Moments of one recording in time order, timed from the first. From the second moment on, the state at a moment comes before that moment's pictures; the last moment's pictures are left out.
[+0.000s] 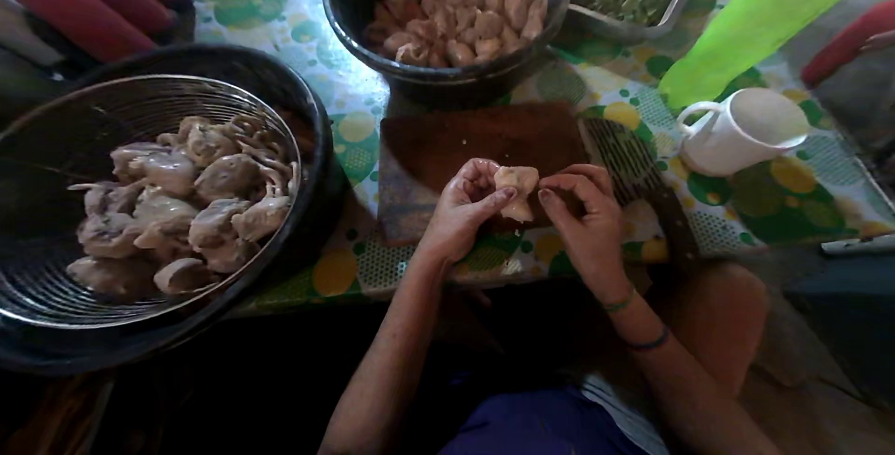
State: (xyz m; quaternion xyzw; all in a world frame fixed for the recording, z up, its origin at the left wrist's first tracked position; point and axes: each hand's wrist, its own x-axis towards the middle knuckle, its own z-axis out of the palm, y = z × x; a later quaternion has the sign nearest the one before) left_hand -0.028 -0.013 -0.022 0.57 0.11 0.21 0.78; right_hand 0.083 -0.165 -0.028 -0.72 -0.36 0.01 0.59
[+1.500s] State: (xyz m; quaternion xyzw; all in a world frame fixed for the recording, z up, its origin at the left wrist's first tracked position) left_hand -0.037 0.018 -0.008 0.88 0.30 0.27 0.24; right_hand 0.111 -0.253 0.049 -0.77 -0.28 0.16 0.55
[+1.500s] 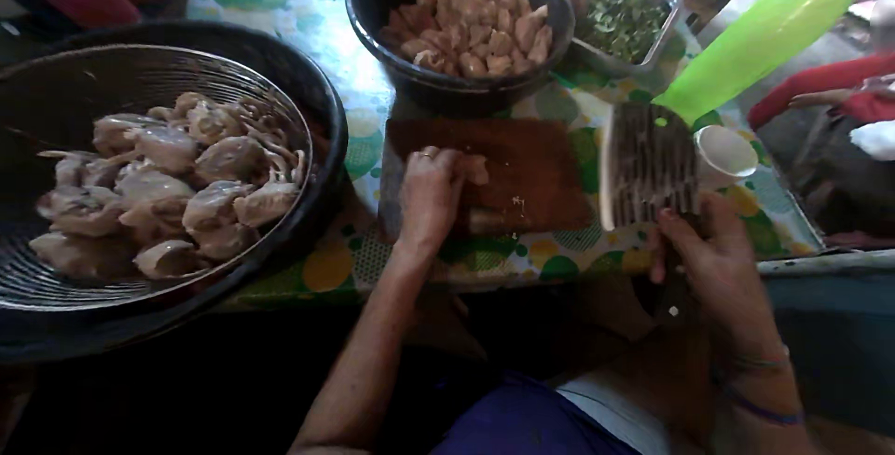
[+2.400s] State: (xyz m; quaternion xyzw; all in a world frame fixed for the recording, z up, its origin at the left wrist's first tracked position) left_hand -0.059 0.033 -0.015 0.87 0.32 0.27 0.27; right_hand 0.076 -0.315 0.028 -0.87 -0.11 0.15 0.45
